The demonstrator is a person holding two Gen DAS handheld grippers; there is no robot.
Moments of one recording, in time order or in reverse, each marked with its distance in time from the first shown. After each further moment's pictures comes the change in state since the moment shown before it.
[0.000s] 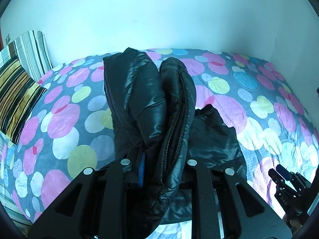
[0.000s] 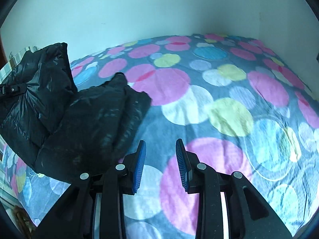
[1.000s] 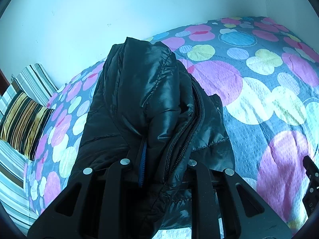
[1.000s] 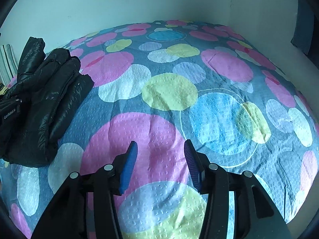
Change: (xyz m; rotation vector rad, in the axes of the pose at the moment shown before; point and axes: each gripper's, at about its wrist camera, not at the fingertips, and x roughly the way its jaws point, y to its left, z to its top) left arm 0.064 -0.149 -0.052 0.233 0.020 0.228; right arm 0.007 -0.078 -0.032 0.028 0.054 -0.212
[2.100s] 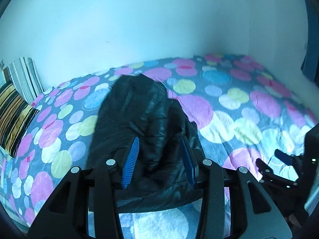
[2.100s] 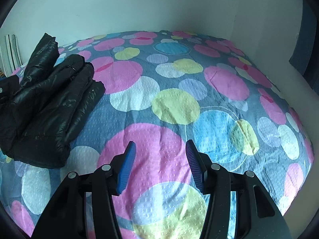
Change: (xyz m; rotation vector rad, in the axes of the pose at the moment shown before) left arm -0.091 0.078 -0.010 -0.149 -0.181 -0.237; right arm -0.038 0.028 0.016 -0.079 -0.050 -0.022
